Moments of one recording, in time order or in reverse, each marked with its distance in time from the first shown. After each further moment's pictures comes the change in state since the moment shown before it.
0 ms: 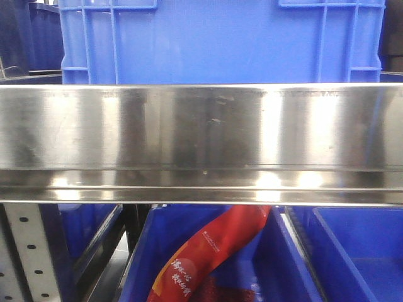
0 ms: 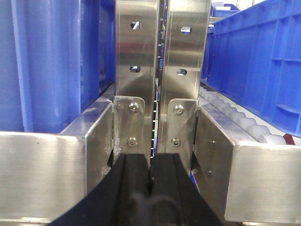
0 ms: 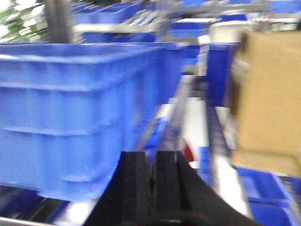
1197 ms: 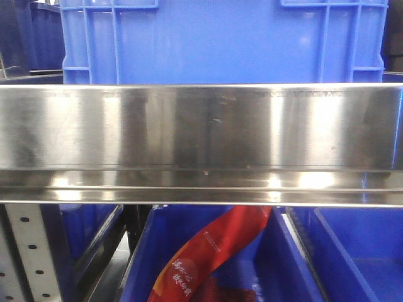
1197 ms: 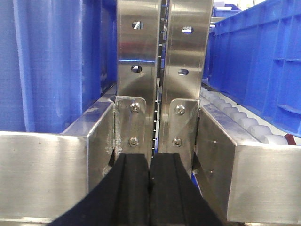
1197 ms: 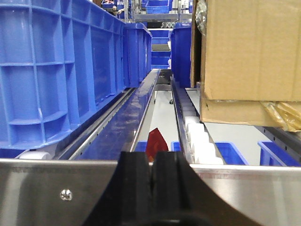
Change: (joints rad) left arm 0.000 0.000 0.000 0.000 0.000 0.000; right arm -0.089 -0.184 0.284 0.012 -0.132 -0.030
